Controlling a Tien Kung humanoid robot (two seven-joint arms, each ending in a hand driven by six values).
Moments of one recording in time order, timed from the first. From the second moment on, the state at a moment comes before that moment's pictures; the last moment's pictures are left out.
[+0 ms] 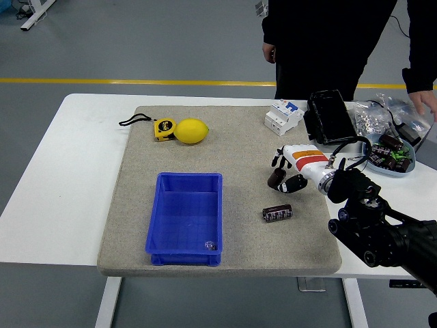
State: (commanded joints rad) left arm -0.11 0.04 -1.05 -0.18 0.84 0.15 0.16; right arm 0.80 -0.09 0.57 0.65 -1.89 -0.26 0.02
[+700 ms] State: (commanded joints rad) left arm -0.11 0.04 -1.05 -0.18 0.84 0.14 0.16; right arm 0.80 -0.08 0.57 0.64 -1.90 -0.28 0.02
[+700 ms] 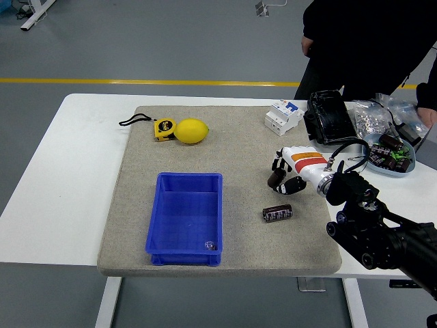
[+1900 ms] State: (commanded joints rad) left arm -0.12 0.04 -1.05 -0.18 0.84 0.14 0.16; right arm 0.80 -0.08 0.57 0.63 -1.90 -0.29 0.01
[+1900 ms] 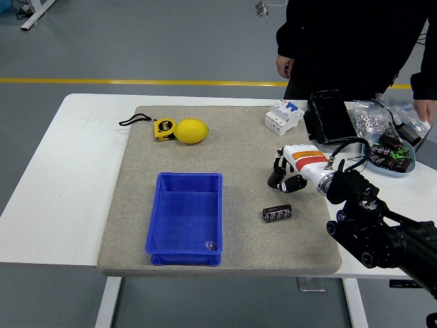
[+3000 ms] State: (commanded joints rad) left arm -0.11 0.04 -1.07 -0.18 0.86 0.14 0.17; right arm 0.80 -0.08 0.56 0.64 -1.90 -0.31 0.02
